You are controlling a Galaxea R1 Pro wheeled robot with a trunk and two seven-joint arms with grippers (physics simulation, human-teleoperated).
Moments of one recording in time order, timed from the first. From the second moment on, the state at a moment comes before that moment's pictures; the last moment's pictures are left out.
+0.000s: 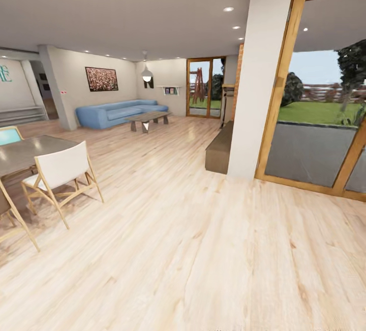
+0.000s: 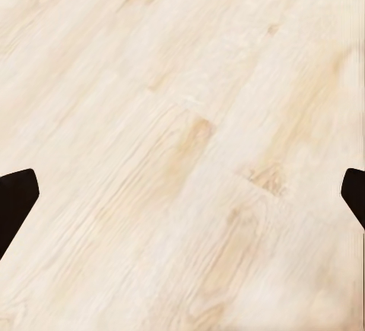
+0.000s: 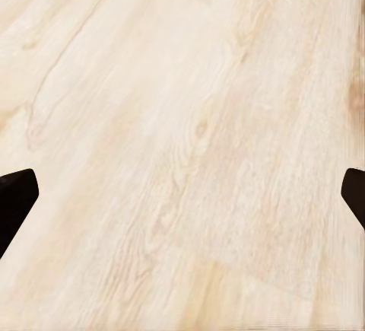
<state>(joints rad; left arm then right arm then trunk) 0.00 0.07 0.08 -0.41 0.05 -0.37 0.00 0.00 -0.04 0.00 -0.59 0.01 -0.32 -0.09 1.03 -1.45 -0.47</state>
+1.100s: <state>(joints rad) 0.00 0.07 0.08 -0.41 0.05 -0.37 0.00 0.00 -0.04 0.00 -0.59 0.01 -0.32 -0.09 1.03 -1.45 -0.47</state>
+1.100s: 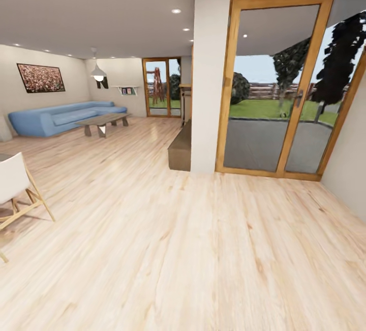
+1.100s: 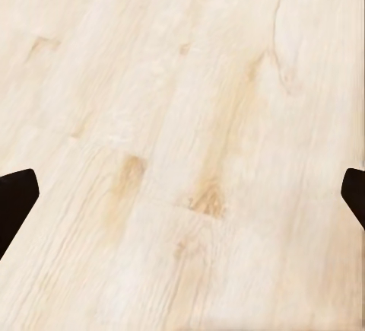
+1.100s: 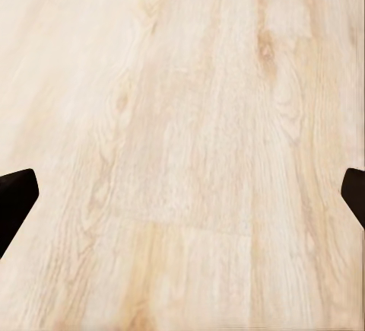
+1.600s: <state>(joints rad) 0.00 0.07 0.08 -0.40 0.05 -0.37 0.00 0.00 -0.04 0.00 -0.59 0.01 -0.32 -0.09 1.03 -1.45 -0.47</state>
